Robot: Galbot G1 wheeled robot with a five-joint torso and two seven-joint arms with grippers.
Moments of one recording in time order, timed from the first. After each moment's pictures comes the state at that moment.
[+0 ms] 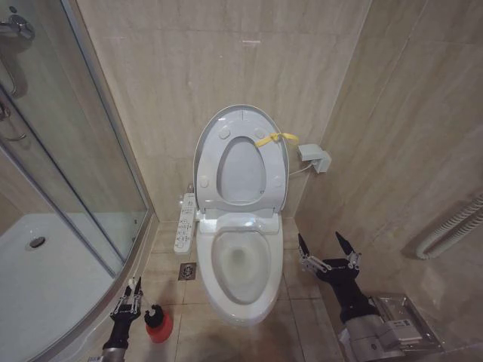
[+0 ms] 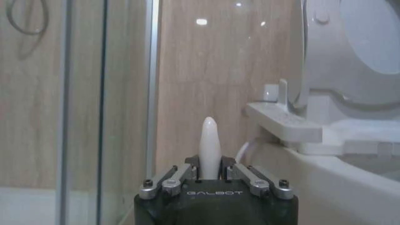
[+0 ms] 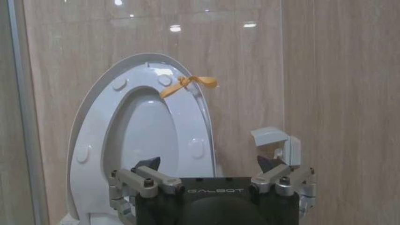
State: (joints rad) left arm 1.29 -1.24 -0.51 -1.13 -0.49 -0.83 0.24; right arm -1.76 1.50 0.60 2.44 0.17 -0.04 -0.04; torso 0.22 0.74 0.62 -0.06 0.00
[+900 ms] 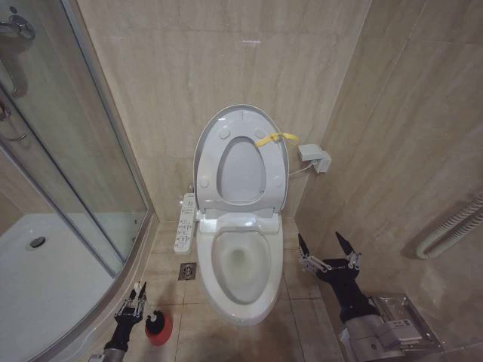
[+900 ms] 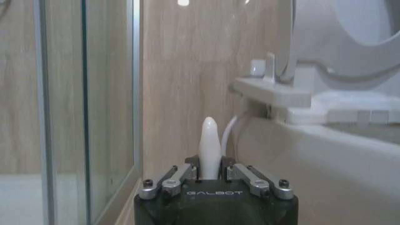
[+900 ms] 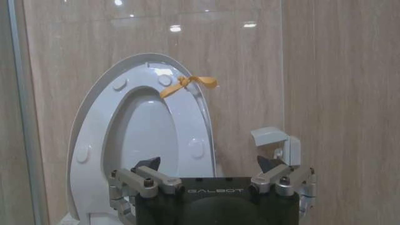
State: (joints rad) left arm 1.23 -1.23 -0.52 -0.97 -0.50 -0.82 0.38; right arm -1.76 1.50 0.60 2.44 0.17 -0.04 -0.04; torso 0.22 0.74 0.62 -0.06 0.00
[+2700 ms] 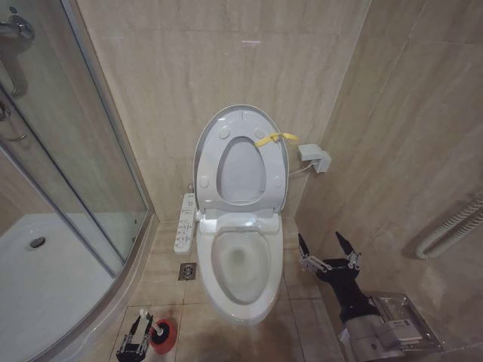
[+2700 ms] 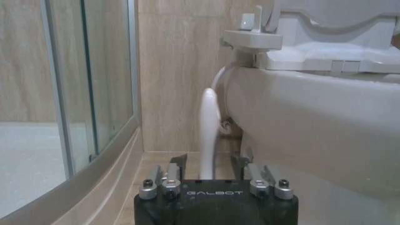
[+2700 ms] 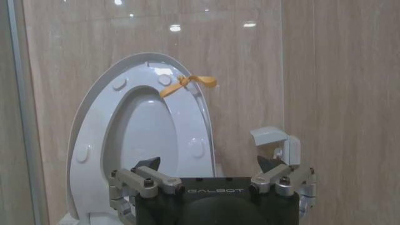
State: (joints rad) left arm 1.36 -1.29 -0.56 -0.96 -0.41 -0.81 0.37; right arm -1.76 1.50 0.60 2.44 0.17 -0.04 -0.04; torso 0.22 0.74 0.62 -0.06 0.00
